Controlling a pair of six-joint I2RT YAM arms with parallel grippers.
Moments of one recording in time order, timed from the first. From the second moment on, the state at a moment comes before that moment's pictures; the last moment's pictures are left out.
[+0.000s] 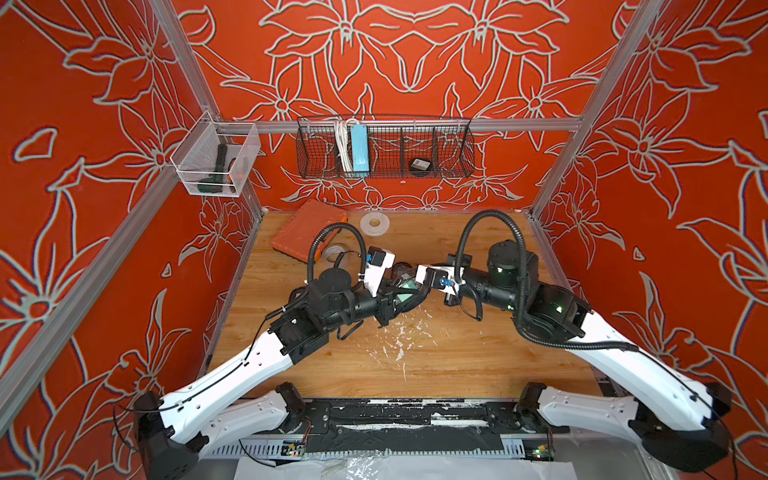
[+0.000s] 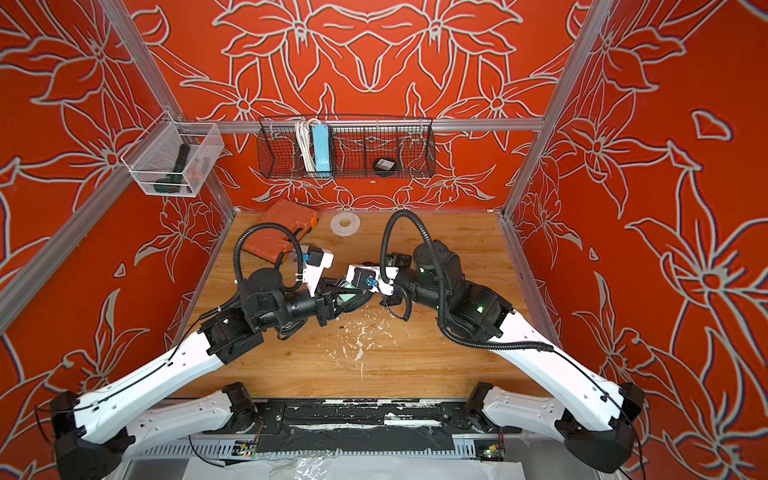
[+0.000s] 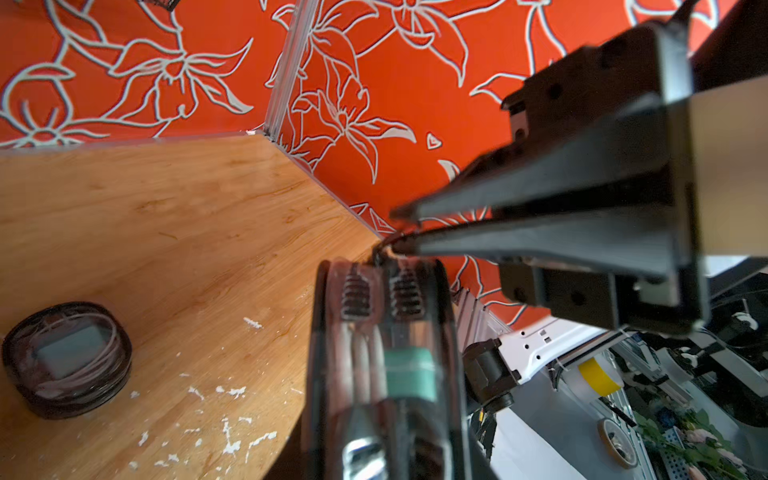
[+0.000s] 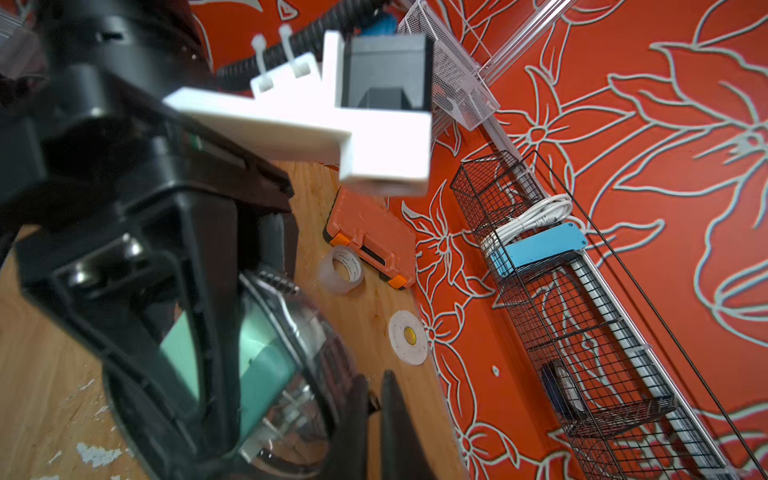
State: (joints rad) left arm -0.79 0.98 0.89 -0.10 0.32 -0.45; right arm 0.92 1.09 1.25 -0.39 -0.12 -0.77
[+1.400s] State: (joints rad) left arm -0.62 1.52 0.49 0.46 0.02 -1.09; right arm 0.36 1.06 0.64 0.19 0.30 0.04
